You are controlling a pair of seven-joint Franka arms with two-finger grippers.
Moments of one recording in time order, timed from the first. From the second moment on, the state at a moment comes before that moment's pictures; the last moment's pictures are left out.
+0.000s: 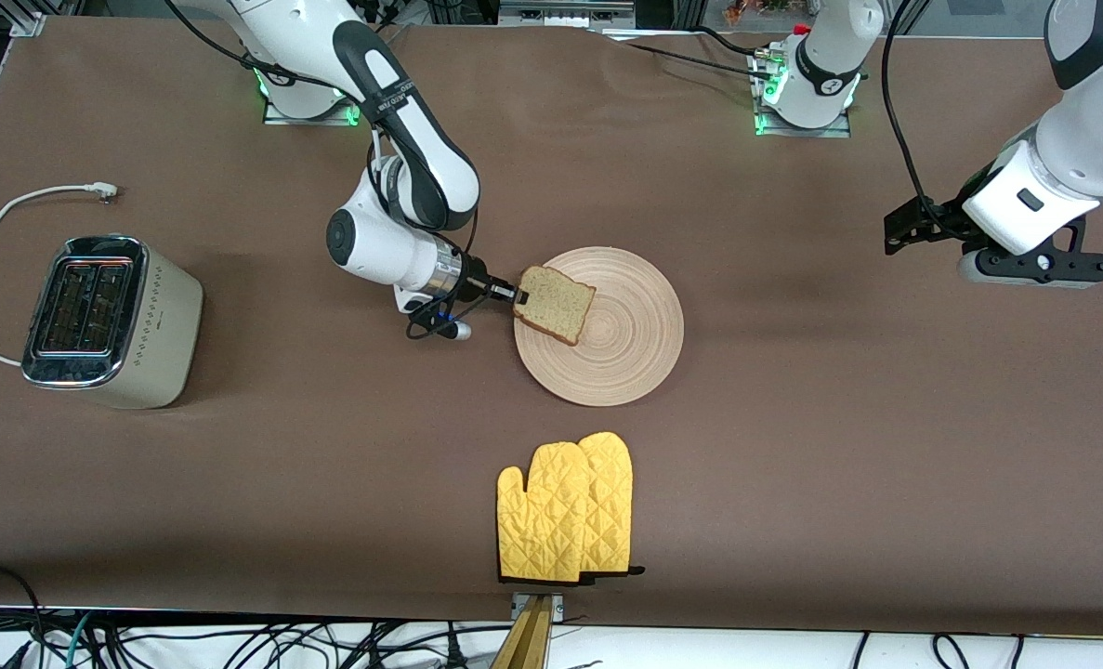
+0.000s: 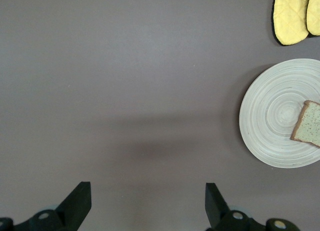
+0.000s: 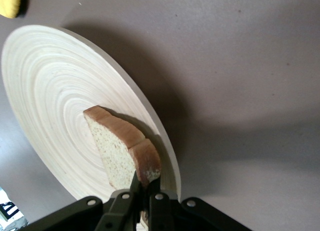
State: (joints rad) left arm -0.03 0.04 -0.09 -1.65 -0.02 1.61 -0.09; right arm 0.68 0.53 -0.05 -1.94 1.12 2.50 0.16
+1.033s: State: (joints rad) left arm -0.03 0.05 -0.09 -1.65 -0.02 1.60 -0.06; right arm 0.68 0.47 -0.31 -1.64 0.63 1.85 0.30
